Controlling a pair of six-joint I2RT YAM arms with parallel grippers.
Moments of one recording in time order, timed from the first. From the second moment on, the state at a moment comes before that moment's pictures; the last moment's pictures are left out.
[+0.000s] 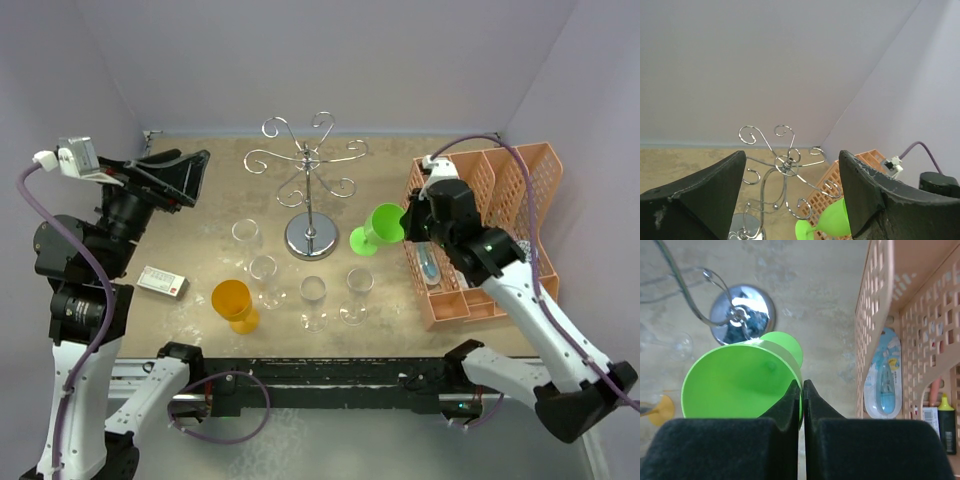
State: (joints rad) left arm -0.17 0.73 1.28 -0.23 0.18 -0.56; right arm 0.51 1.07 1.12 -0.68 0.19 0.33
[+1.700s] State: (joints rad) left arm -0.43 1.20 1.33 0.23 0.33 -1.14; right arm 0.51 0.87 1.11 0.13 0.14 0.80
